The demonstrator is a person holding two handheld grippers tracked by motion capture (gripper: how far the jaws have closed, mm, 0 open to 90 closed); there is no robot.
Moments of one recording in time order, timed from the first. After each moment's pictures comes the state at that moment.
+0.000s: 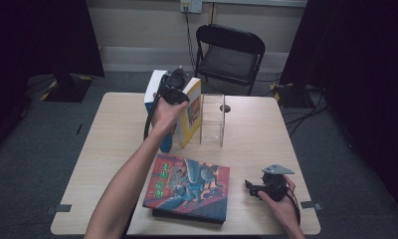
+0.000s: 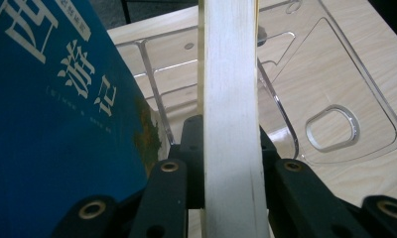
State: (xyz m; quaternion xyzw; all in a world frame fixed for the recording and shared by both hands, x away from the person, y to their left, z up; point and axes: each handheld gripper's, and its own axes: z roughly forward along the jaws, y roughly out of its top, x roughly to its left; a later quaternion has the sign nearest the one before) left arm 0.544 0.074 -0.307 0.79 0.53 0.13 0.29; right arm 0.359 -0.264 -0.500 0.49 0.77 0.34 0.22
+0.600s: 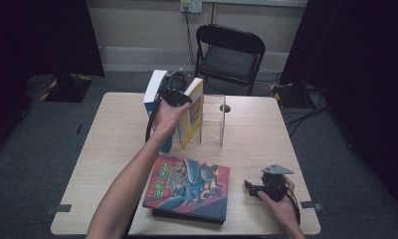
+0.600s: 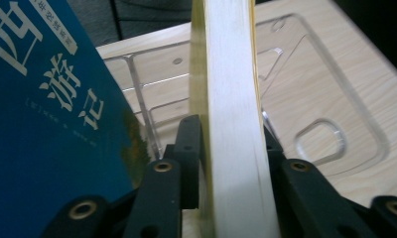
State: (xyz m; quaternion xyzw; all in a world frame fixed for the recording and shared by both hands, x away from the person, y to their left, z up) left arm 0.539 0.073 -0.310 0.77 0.52 0.13 0.34; right arm 0.360 -0.263 -0.500 0.48 0.78 0.34 0.22
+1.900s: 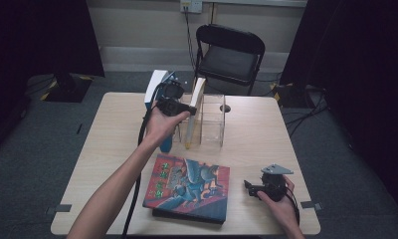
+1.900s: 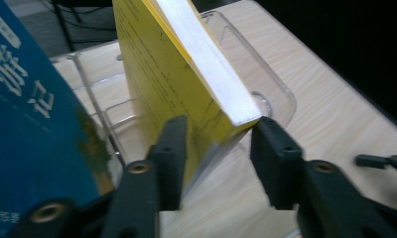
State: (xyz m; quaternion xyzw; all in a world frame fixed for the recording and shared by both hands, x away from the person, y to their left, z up) left arm 0.497 0.080 -0.301 0.80 0.44 0.11 0.38; right arm 0.359 -0.262 -0.500 0.49 0.78 0.34 0.22
